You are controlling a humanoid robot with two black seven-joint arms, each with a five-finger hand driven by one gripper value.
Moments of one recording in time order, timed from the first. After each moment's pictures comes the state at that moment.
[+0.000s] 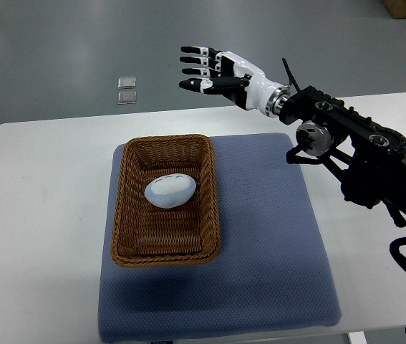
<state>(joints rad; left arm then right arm) -0.11 0.00 -0.08 -0.19 0.06 0.02 0.00 0.88 -0.10 0.82 0.83 -0.49 0.18 0.10</state>
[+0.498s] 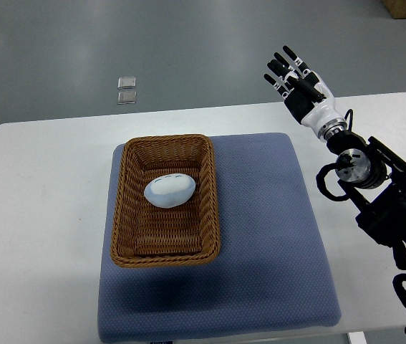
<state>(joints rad) -0.11 0.00 -0.08 -0.19 0.06 0.02 0.00 0.67 -0.09 1.07 0.76 -0.25 0.19 0.23</state>
